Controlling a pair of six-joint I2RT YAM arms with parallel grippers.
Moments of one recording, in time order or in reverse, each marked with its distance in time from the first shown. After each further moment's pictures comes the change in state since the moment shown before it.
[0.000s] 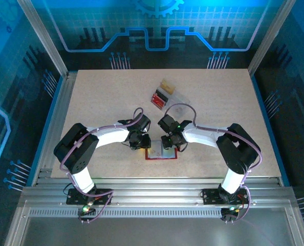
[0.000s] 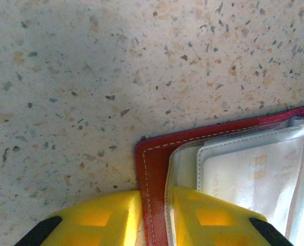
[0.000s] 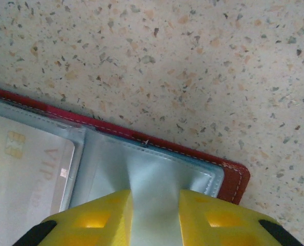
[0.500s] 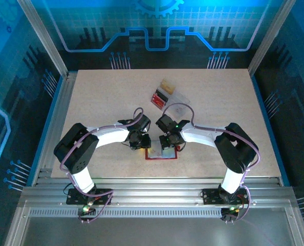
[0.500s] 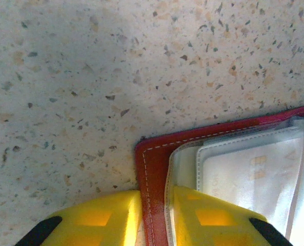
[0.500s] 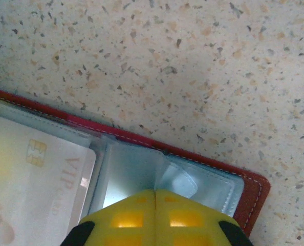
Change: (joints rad) left arm 0.000 0.000 0.000 0.000 0.000 0.000; right arm 0.016 0.019 0.029 0.000 -0.003 0.004
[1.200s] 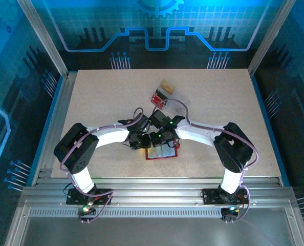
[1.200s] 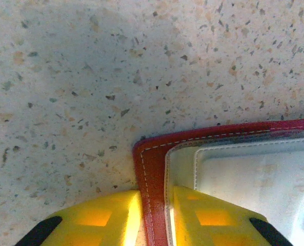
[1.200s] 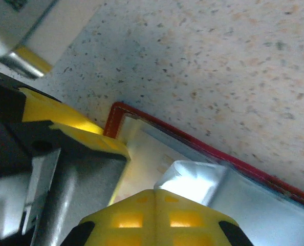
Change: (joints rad) left arm 0.000 0.000 0.000 0.001 0.000 0.000; right arm 0.048 0.040 0.147 -0.016 -0.152 -0.003
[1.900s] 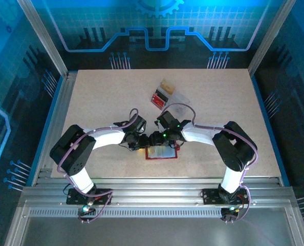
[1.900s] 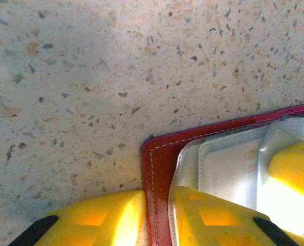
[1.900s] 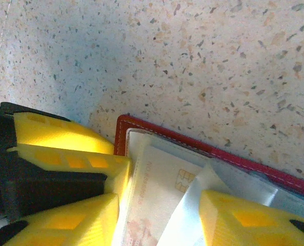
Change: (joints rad) left arm 0.037 -0.054 -0.088 0.110 0.072 -0.043; right arm -0.083 -0.016 -0.175 0.286 -0.227 0.173
